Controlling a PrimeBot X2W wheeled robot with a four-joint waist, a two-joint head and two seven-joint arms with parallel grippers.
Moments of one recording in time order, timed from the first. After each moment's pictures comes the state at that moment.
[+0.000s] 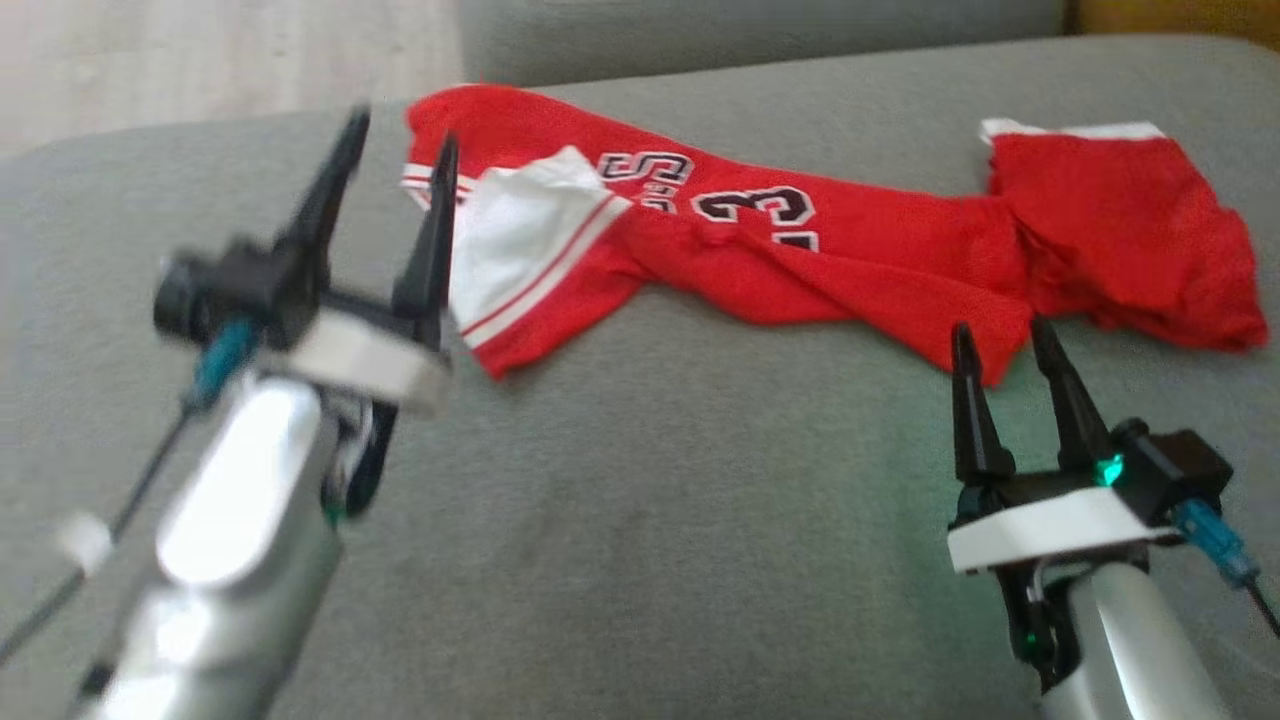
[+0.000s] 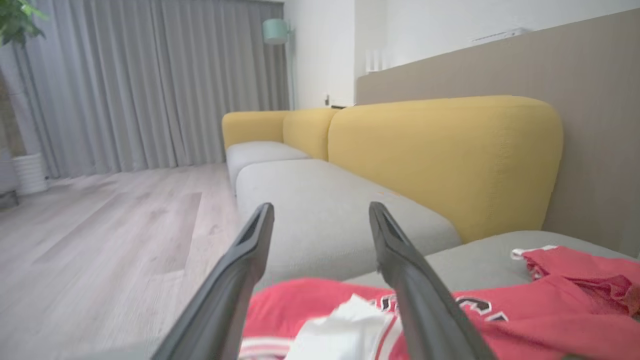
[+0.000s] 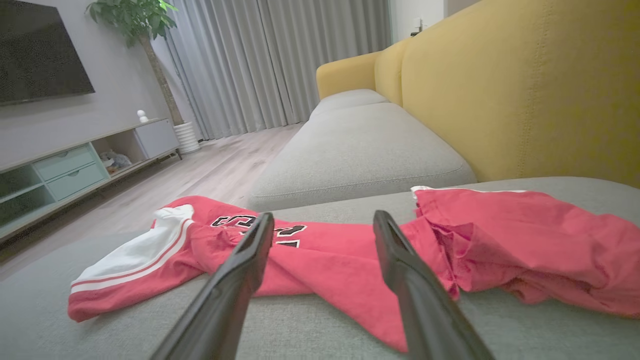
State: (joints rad) left arm -0.68 0.27 -0.53 0.43 -0.46 -0.02 -0.23; right arm -0.16 -0.05 0.08 0.25 0.22 0.13 -0.25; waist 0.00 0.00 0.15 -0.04
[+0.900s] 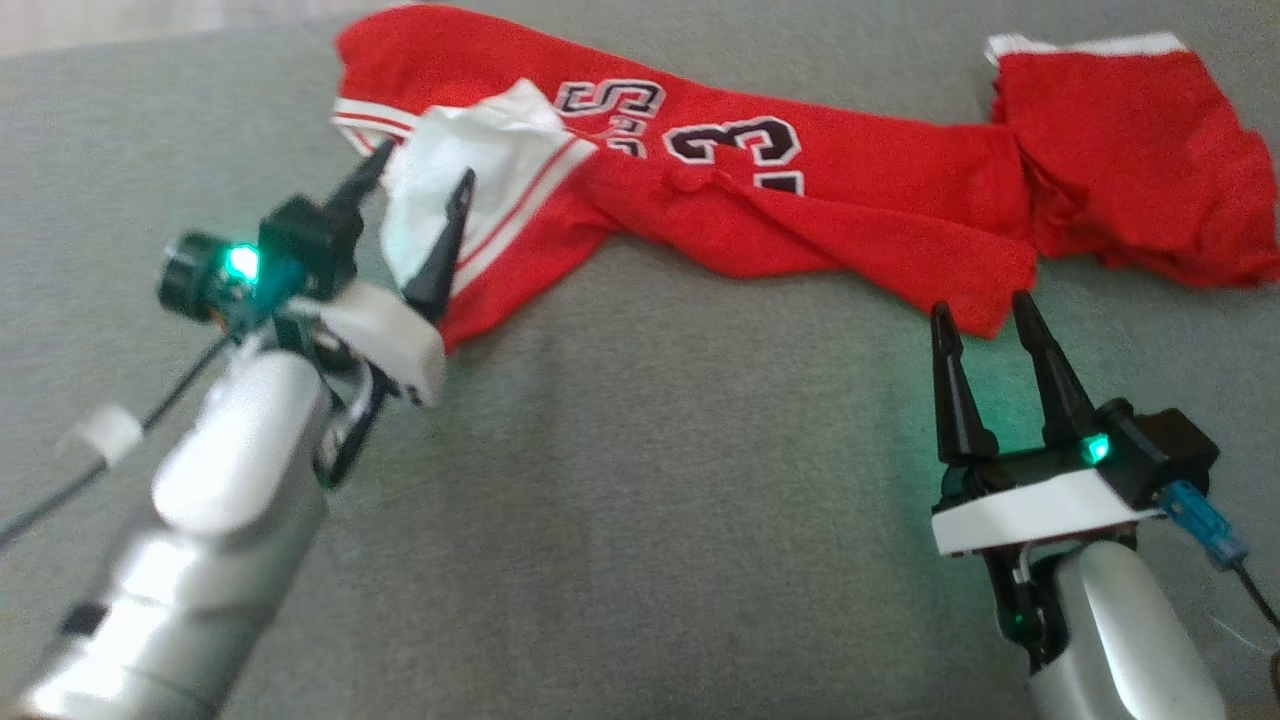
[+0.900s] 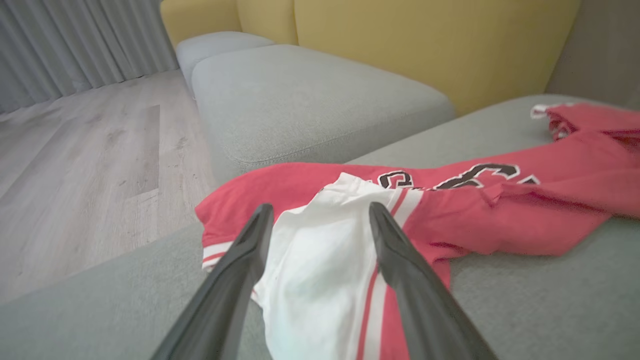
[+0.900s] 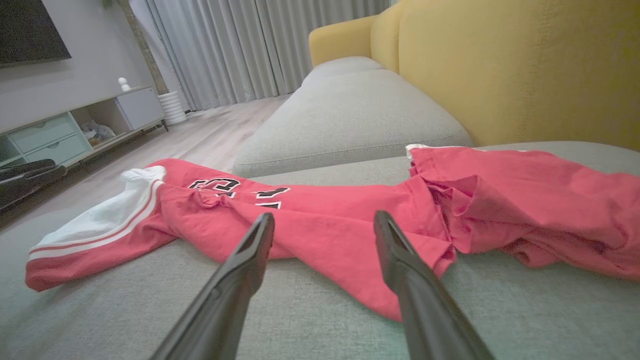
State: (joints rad) left arm -0.71 0.29 -0.59 0.55 -0.41 -0.03 -0.05; right arm -0.17 -0.05 0.11 0.23 0.19 0.13 -0.25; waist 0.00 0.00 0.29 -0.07
